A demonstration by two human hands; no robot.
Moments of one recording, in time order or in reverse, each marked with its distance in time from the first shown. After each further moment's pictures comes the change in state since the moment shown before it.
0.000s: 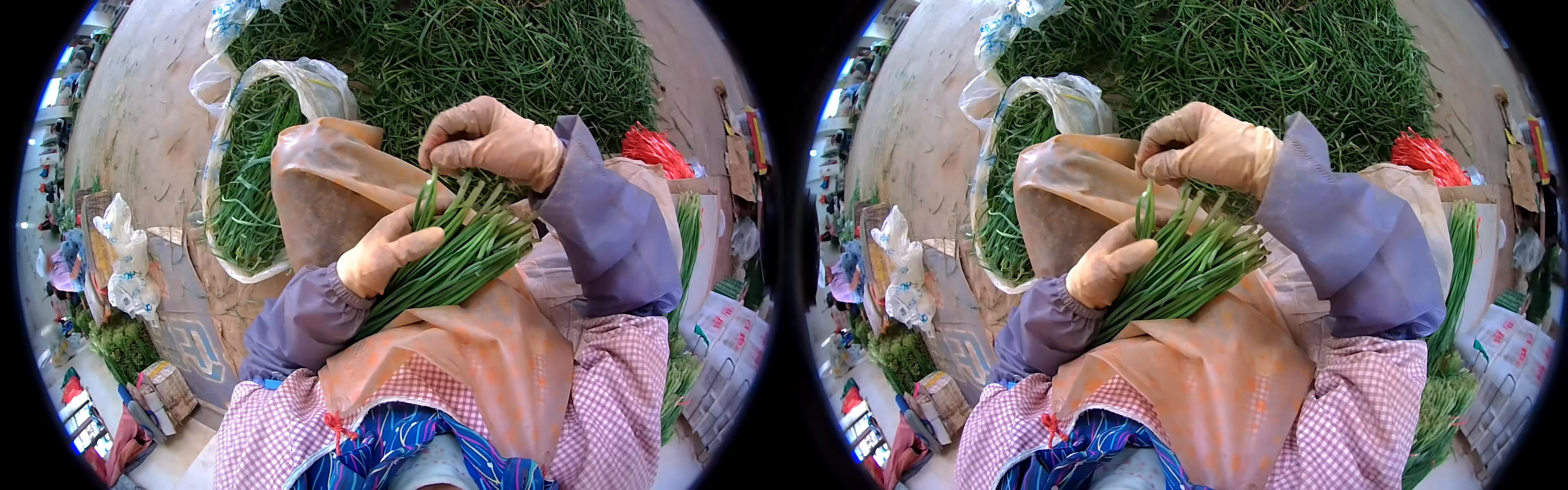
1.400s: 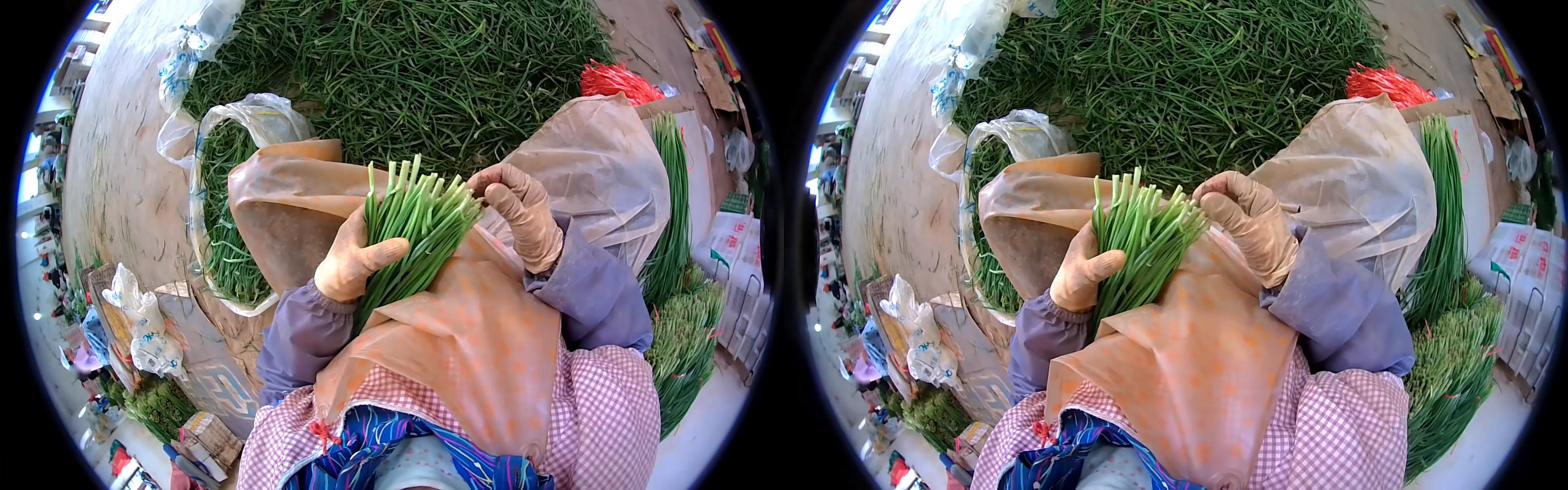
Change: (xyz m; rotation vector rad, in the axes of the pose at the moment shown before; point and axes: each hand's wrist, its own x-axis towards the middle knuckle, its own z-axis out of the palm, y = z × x) left_hand 0.012 -0.010 0.007 0.191 -0.014 0.024; right_hand -0.124 0.100 0.071 0.422 0.758 -0.251
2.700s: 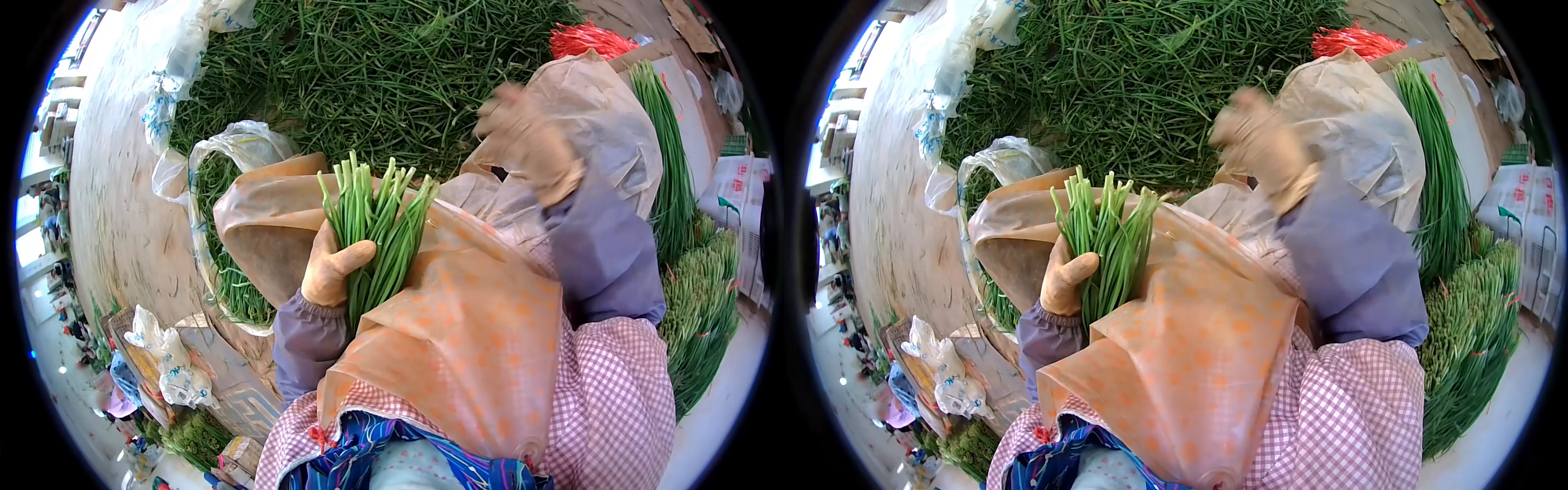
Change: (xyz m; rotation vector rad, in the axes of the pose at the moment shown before) left_hand -0.006 -0.005 0.003 -0.090 0.138 0.001; right_hand 0.034 0.002 -0.080 0.436 0.187 0.047
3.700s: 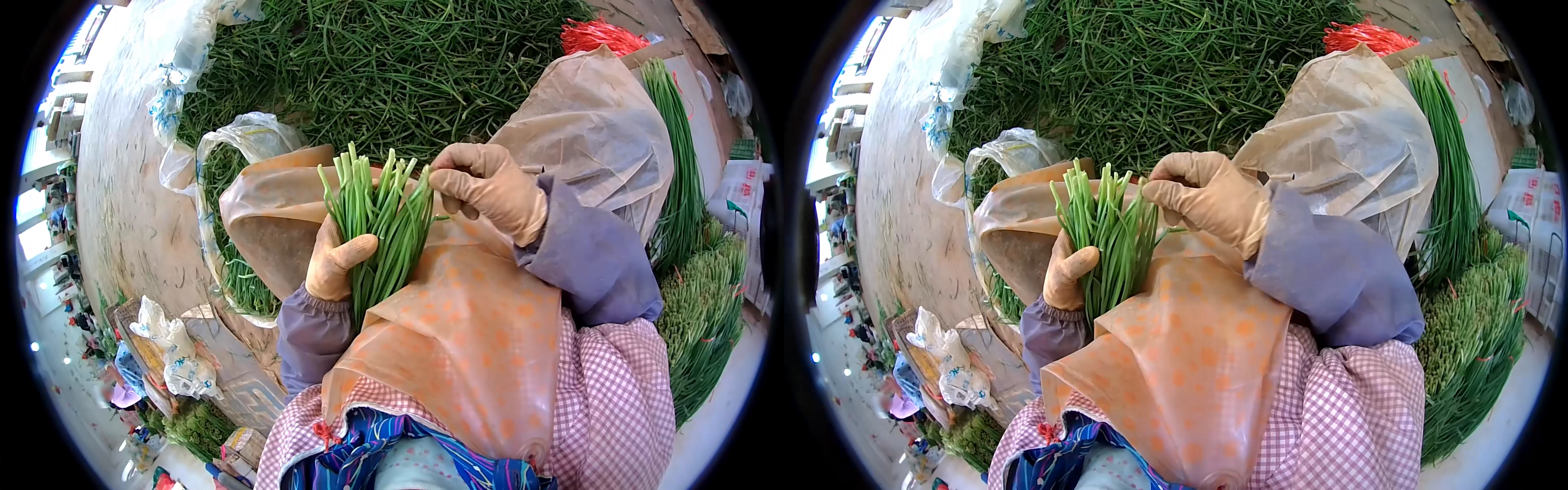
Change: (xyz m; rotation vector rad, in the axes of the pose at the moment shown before) left_hand -0.001 0.002 0.006 0.011 0.033 0.031; right_hand -0.045 0.022 0.095 -0.362 -0.197 0.171
